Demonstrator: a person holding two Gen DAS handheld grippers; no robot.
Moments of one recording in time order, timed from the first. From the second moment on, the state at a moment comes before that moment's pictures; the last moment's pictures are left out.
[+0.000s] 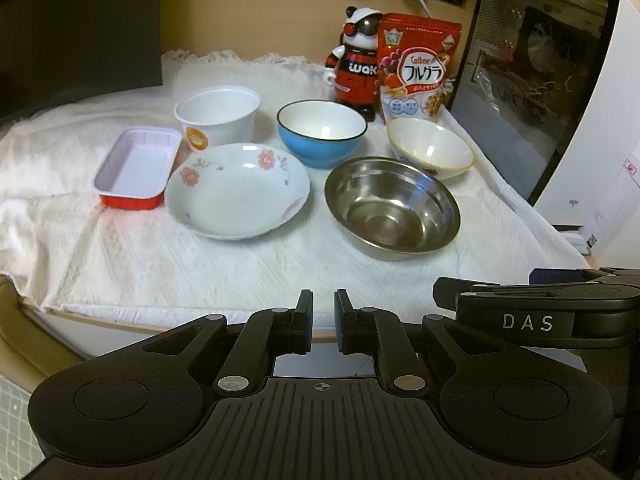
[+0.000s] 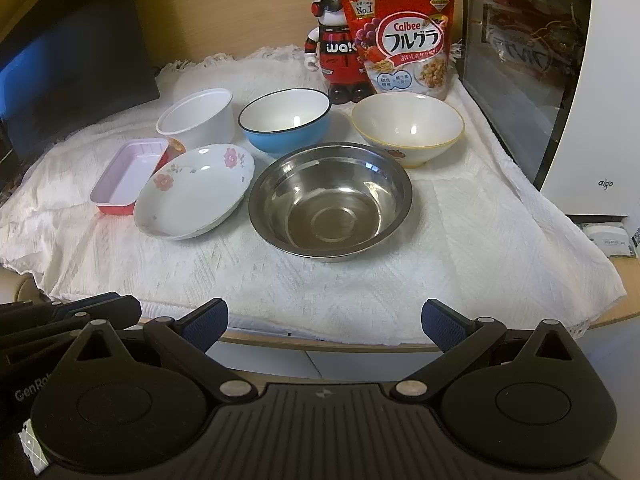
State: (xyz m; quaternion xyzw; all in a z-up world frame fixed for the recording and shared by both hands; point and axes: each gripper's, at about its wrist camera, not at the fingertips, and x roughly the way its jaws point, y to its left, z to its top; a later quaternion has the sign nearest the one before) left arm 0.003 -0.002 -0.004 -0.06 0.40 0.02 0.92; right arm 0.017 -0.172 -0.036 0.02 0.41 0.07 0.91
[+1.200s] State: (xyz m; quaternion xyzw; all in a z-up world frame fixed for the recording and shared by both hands) left arm 0.002 -0.001 0.000 -0.06 0.40 0.03 0.91; right arm 0.017 -0.171 -0.028 0.01 0.41 0.07 0.91
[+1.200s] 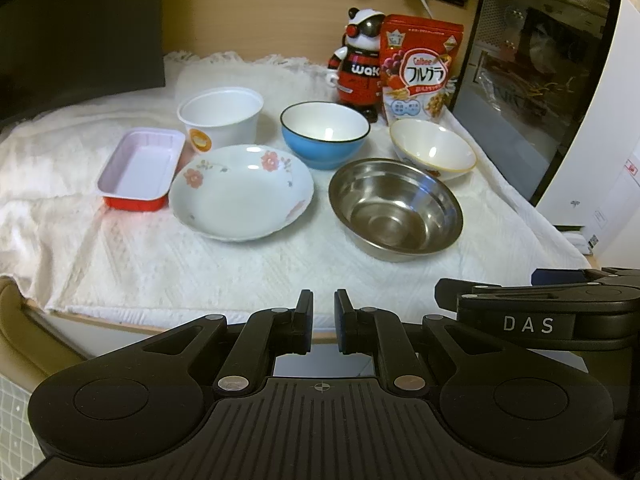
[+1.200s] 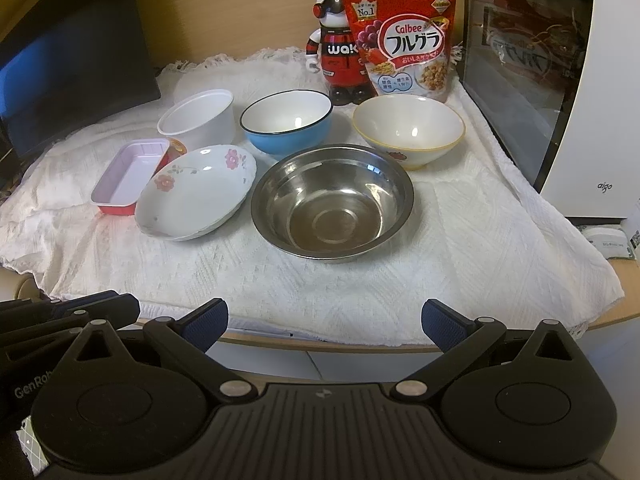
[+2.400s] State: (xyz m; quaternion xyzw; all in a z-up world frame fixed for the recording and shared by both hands) left arm 0.034 0.044 -0.014 -0.11 0.41 0.00 0.90; right arm 0.047 -0.150 -0.036 0.01 0.41 0.05 0.91
